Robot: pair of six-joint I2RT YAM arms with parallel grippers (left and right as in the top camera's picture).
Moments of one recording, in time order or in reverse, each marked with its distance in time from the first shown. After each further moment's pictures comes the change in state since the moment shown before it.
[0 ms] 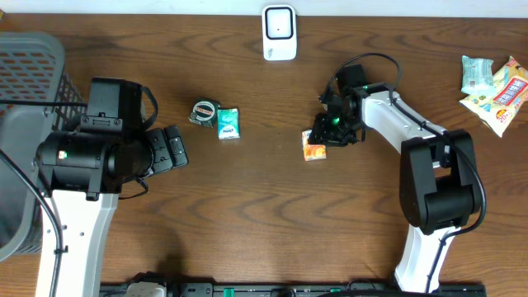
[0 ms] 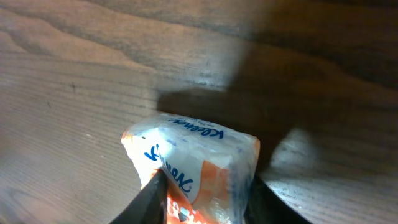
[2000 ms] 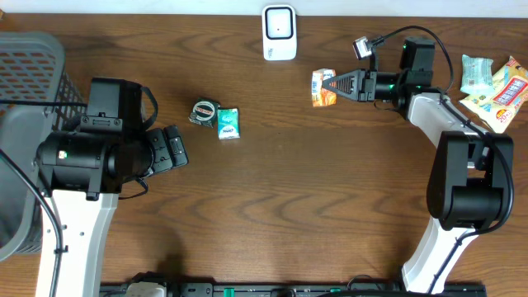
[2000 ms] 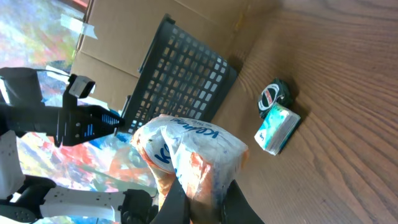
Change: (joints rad) left arm 0.000 0.000 0.000 0.000 0.000 0.000; right arm -0.265 -0.011 -0.044 0.830 -1.116 0.159
